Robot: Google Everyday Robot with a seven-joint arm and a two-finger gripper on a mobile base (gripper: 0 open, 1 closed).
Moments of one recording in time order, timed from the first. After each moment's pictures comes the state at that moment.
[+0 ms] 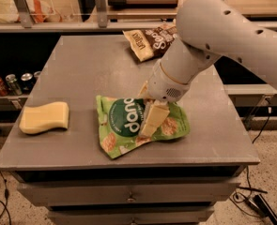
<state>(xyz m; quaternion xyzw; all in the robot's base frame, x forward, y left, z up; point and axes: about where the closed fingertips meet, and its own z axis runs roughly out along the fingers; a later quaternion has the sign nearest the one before) 0.490 -0.033 0.834 -0.71 0.66 0.15 0.18</state>
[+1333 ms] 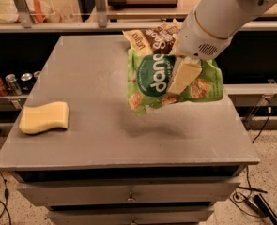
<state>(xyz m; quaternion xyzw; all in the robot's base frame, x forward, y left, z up) 0.530 -0.104 0.943 -0.66 0.71 0.00 0.24</state>
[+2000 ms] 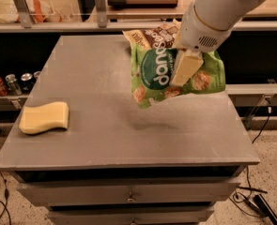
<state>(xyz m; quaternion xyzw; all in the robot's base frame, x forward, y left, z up) 0.547 -0.112 0.951 -0.66 0.71 -0.03 0.23</state>
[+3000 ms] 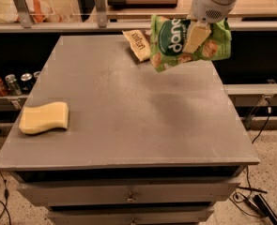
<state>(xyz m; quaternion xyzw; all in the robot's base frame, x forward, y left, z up) 0.664 -0.167 0.973 -0.63 0.72 -0.12 0.26</state>
